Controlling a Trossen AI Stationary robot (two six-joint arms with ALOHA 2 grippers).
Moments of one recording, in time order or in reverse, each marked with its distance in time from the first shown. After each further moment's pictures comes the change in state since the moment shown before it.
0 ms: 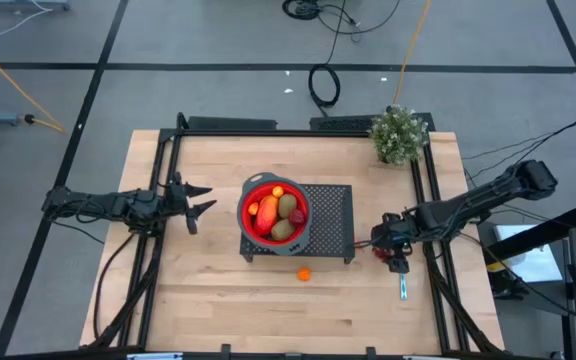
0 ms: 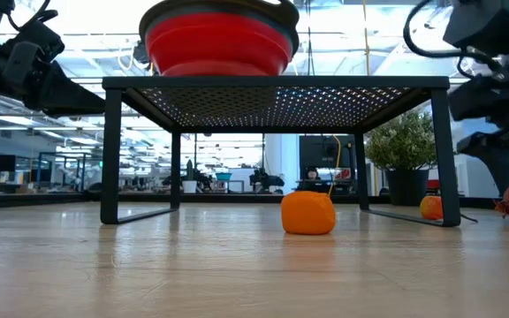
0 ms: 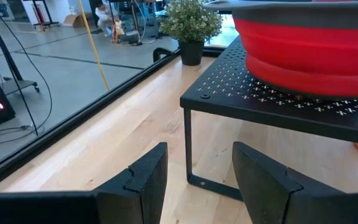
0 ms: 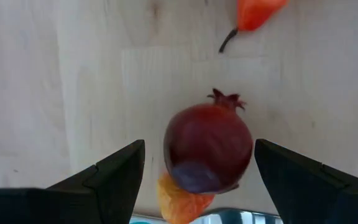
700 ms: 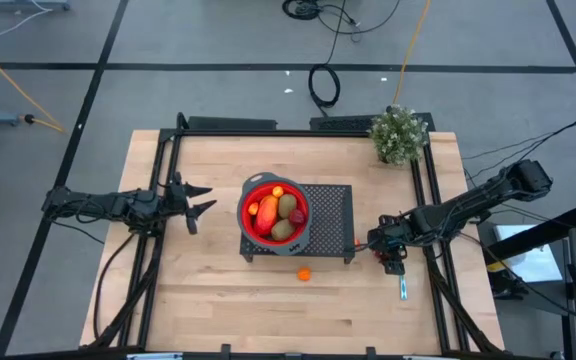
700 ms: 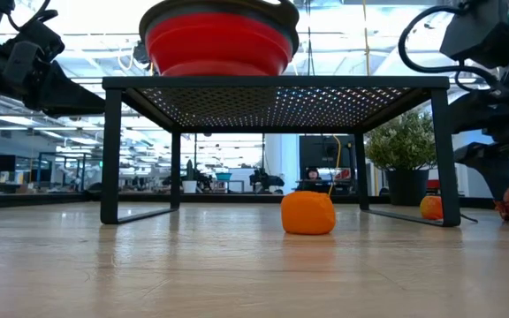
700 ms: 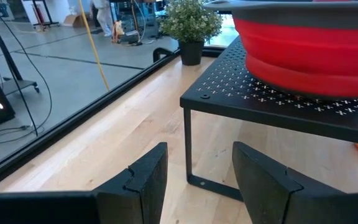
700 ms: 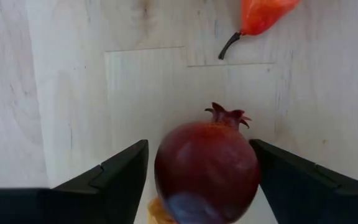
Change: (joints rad) left arm 0.000 0.000 0.000 0.001 0.000 0.002; right arm 0.007 0.110 -0.028 0.103 0.032 -0.008
